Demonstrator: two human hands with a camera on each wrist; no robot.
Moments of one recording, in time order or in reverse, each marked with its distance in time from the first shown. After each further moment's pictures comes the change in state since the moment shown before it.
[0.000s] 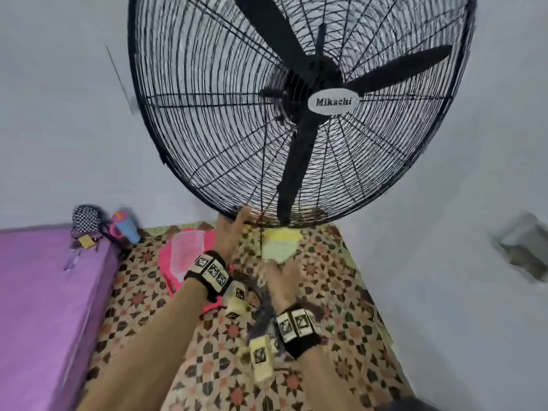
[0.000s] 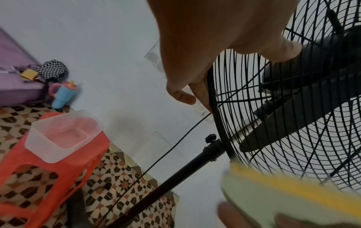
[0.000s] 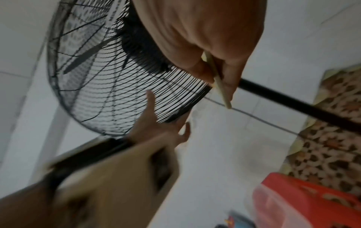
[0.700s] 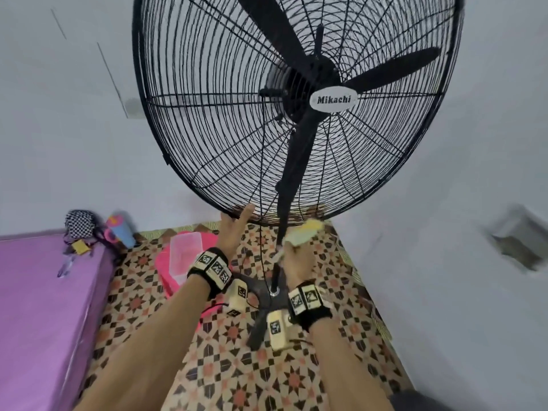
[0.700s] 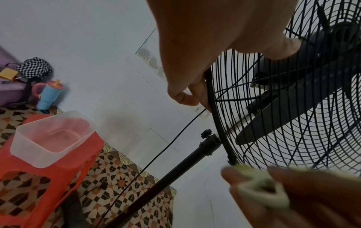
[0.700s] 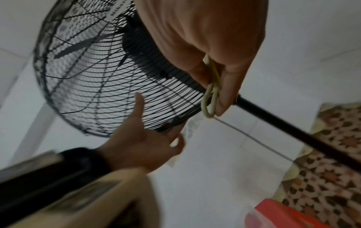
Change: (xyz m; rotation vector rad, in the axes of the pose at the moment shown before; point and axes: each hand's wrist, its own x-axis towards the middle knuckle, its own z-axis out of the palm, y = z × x) left_hand 0.022 -0.025 -0.007 0.107 -0.079 -0.024; right_hand 0.022 -0.021 -0.013 -0.010 0.150 -0.069
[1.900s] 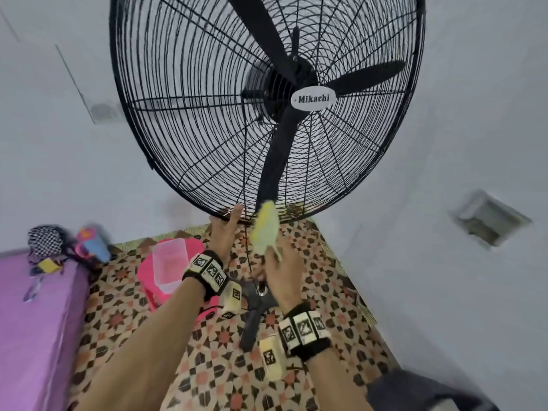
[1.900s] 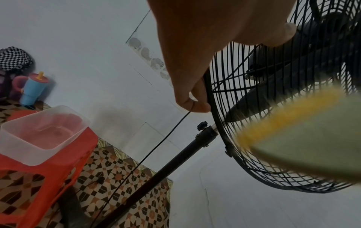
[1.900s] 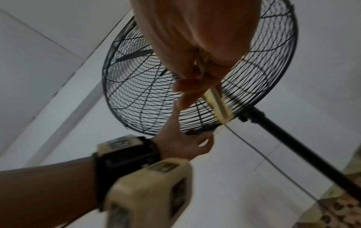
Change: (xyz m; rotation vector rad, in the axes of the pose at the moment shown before) left_hand -0.007 0.008 0.000 -0.084 -0.061 -0.004; right_hand -0.067 -0.013 -0.009 0.082 -0.061 -0.336
